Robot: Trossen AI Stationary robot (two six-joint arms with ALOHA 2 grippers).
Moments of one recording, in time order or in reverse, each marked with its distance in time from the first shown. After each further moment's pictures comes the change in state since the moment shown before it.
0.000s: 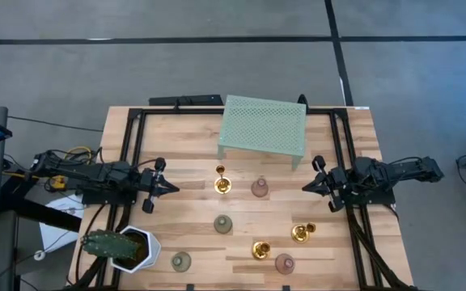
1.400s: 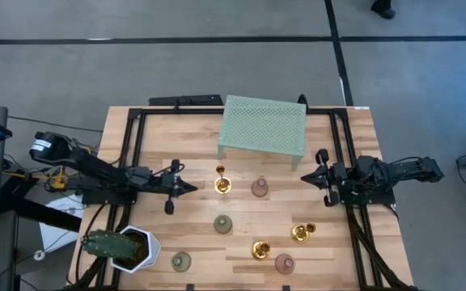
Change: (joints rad) left arm 0.000 0.981 0.001 0.984 -0.111 0.003; right arm -0.002 0.000 0.016 0.037 0.178 -0.054
